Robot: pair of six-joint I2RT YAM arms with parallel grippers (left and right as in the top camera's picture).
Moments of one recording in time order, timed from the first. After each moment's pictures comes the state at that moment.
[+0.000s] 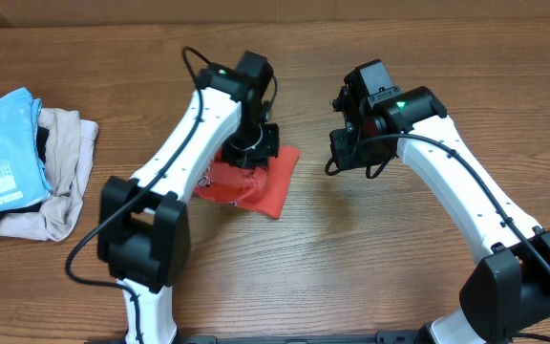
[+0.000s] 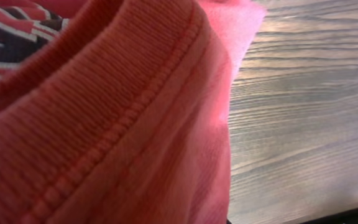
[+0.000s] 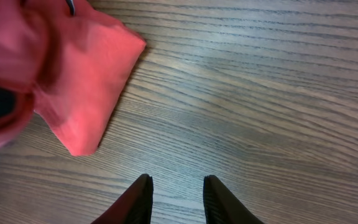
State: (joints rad) left arm -0.41 2.05 1.76 -1.28 0.25 -0.39; right arm 0.37 1.73 1.49 -1.09 -0.15 0.17
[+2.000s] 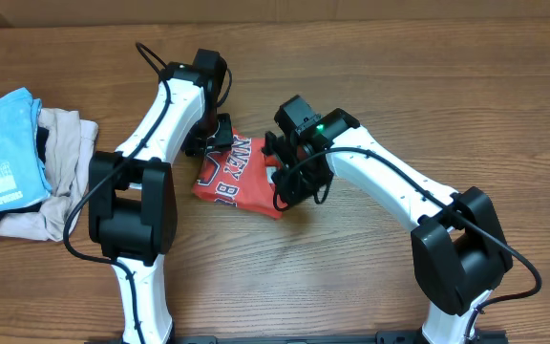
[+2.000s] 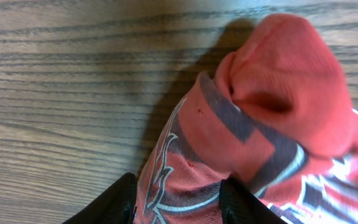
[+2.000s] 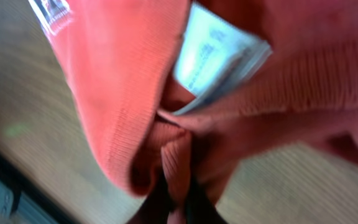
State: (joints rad) left arm -0.21 2.17 1.74 -1.15 -0.03 -0.38; right arm 0.61 1.94 1.49 -1.07 -0.35 0.03
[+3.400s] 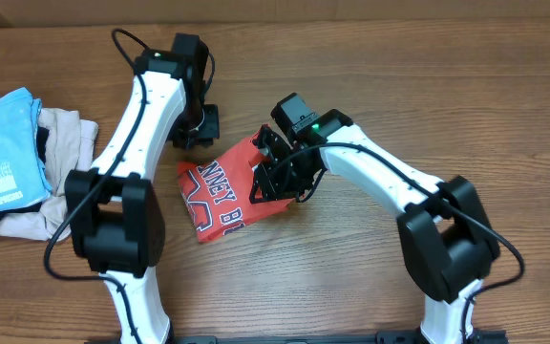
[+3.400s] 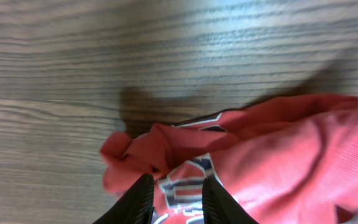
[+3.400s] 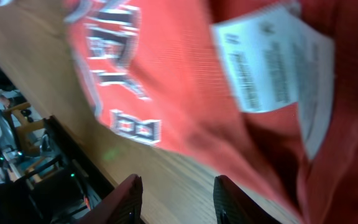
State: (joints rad) left arm -0.17 2.08 1.80 -1.27 0.00 -0.26; right arm 0.60 2.02 1.49 -0.89 -0.65 0.25
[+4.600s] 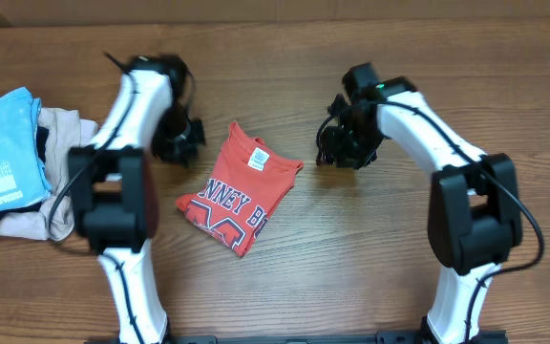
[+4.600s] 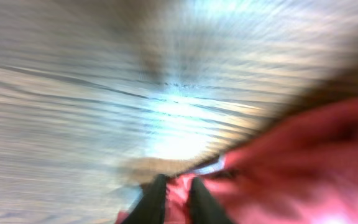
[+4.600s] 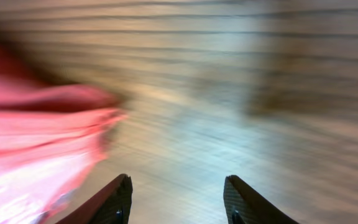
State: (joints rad) left arm -0.06 2.24 1.82 -1.37 0.10 -0.29; right arm 0.28 2.06 1.57 -1.03 -0.44 0.20
